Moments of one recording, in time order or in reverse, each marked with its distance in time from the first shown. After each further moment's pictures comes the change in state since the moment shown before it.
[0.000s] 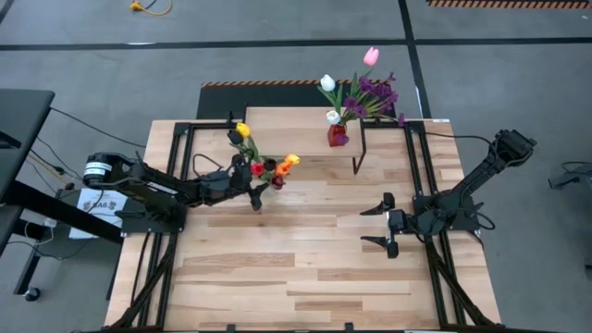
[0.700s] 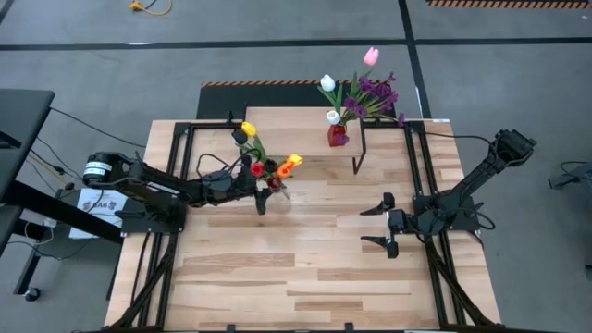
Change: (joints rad) left arm -0.045 0.000 0.091 0.019 0.083 -0.046; right arm 0.000 0.000 0.000 0.003 0.000 0.000
